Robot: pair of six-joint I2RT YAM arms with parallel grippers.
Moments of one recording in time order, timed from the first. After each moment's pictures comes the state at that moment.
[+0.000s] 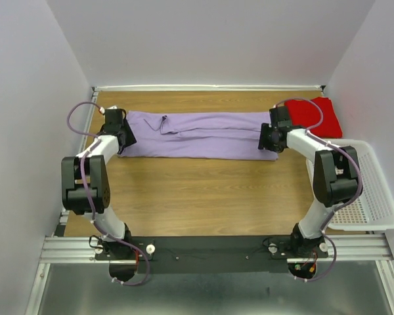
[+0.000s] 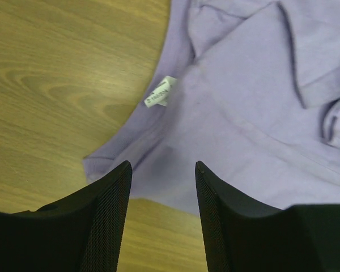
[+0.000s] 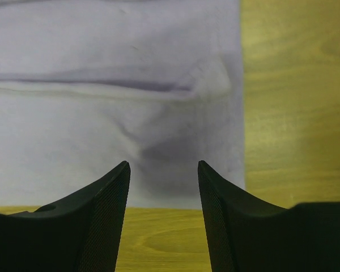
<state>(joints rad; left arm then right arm) 0.05 1.67 1.03 -0.18 -0.12 -0.35 0.19 1.77 1.14 -0.36 0.08 0.30</state>
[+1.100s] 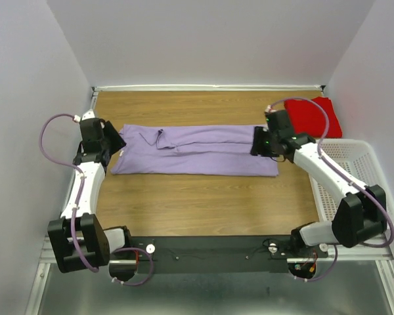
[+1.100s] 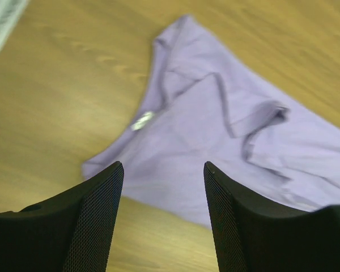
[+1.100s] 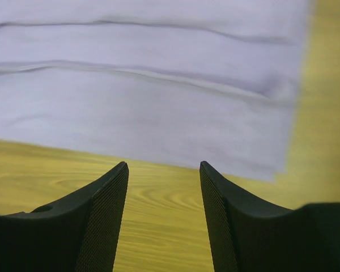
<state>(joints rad) 0.18 1.19 0.84 -0.30 0.00 -0.42 0.32 1.38 1.04 -0.58 0.05 0.36</state>
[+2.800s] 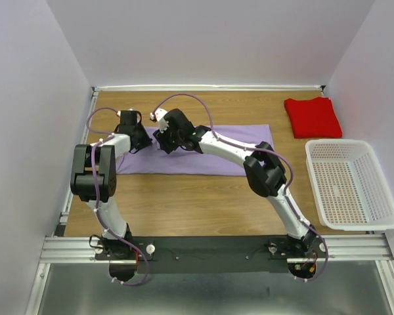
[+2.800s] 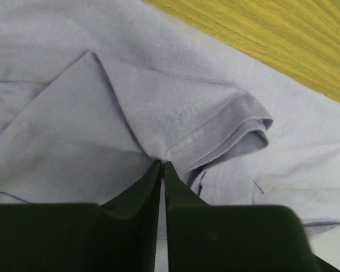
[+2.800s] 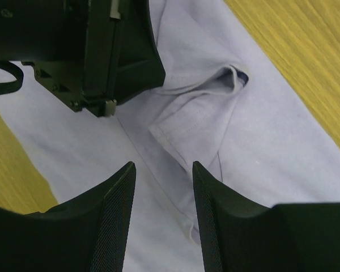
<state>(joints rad) -0.04 1.83 1.06 -0.07 0.12 -0.56 0.88 2.33 1.95 -0.26 -0.07 -0.04</state>
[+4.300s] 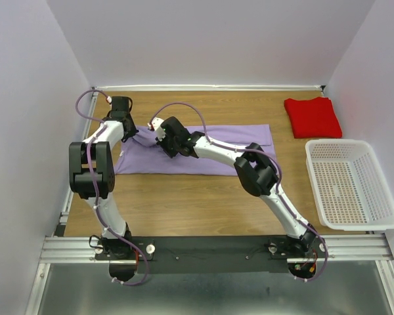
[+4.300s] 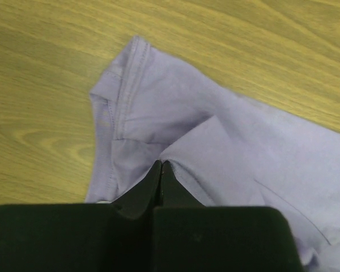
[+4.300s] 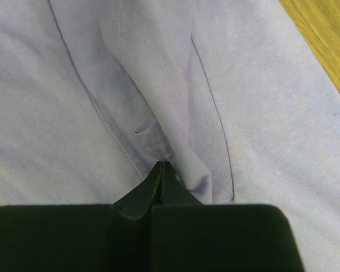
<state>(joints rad) 0.02 1.86 1.29 -0.31 -0.13 -0.34 0.89 2.45 1.99 -0.25 -0.05 -0.11</state>
